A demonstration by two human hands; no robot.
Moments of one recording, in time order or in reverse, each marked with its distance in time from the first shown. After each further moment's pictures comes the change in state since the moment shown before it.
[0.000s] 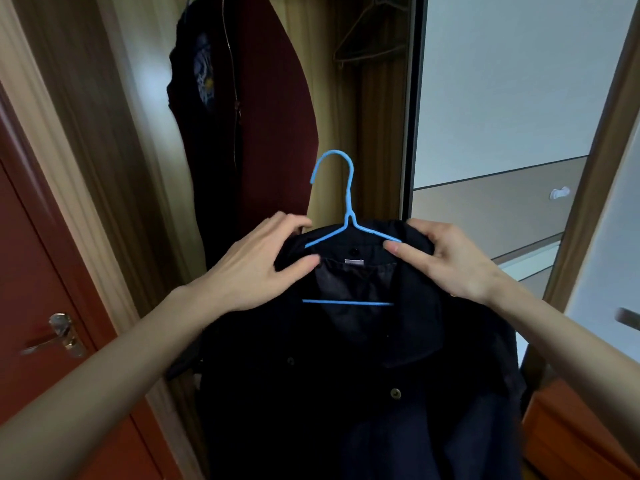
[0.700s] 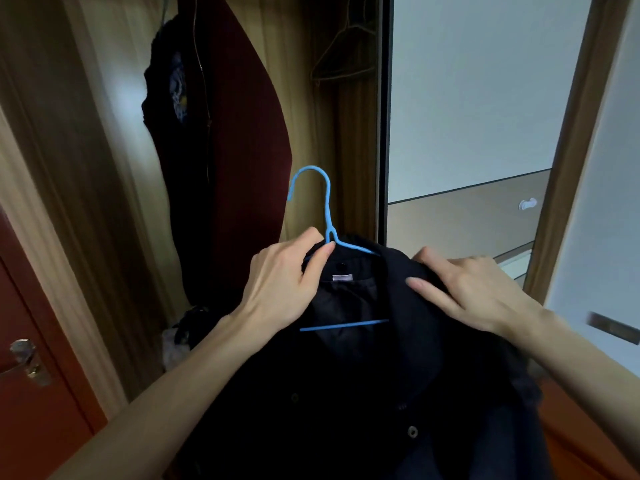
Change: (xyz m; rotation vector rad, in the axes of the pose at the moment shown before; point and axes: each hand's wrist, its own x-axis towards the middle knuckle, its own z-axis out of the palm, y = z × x) left_hand 0.035 0.059 0.050 -0.052 0.427 0.003; right_hand -0.044 0.028 -0.044 -0.772 0.092 -0.303
